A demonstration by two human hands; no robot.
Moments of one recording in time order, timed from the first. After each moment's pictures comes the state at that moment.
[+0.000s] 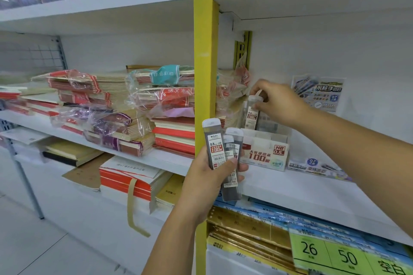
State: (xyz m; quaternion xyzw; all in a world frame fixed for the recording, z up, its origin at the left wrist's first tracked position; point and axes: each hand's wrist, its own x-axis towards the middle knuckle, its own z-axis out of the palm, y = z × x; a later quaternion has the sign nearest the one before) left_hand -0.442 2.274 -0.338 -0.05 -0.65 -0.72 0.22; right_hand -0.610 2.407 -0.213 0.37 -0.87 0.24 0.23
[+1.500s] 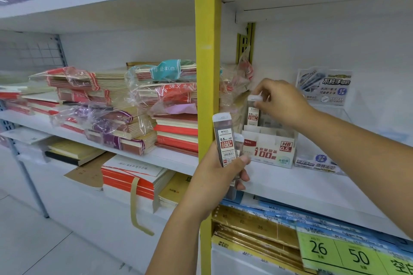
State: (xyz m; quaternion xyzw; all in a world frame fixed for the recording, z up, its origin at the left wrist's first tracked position) left_hand -0.443 2.274 -0.331 -0.06 -0.72 -0.67 0.18; right_hand -0.617 2.401 -0.232 0.35 -0.86 0.24 0.27
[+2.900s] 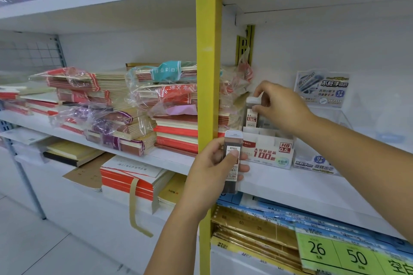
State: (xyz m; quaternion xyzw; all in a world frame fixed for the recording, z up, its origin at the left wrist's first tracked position) left_hand -0.444 2.271 -0.330 -0.04 -0.67 -0.71 0.21; right_hand -0.608 2.402 -0.235 0.36 -0.86 0.22 0.29
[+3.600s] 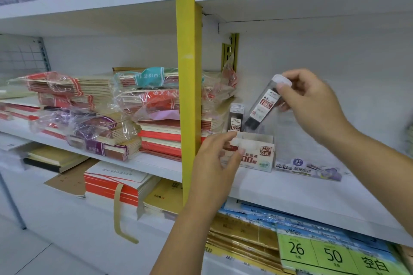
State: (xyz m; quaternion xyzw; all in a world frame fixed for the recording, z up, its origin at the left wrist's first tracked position) left_hand -0.473 2.302 -0.331 -0.03 -0.80 -0.45 0.40; right_hand -0.561 2.463 -0.213 0.32 -0.72 0.56 0.24
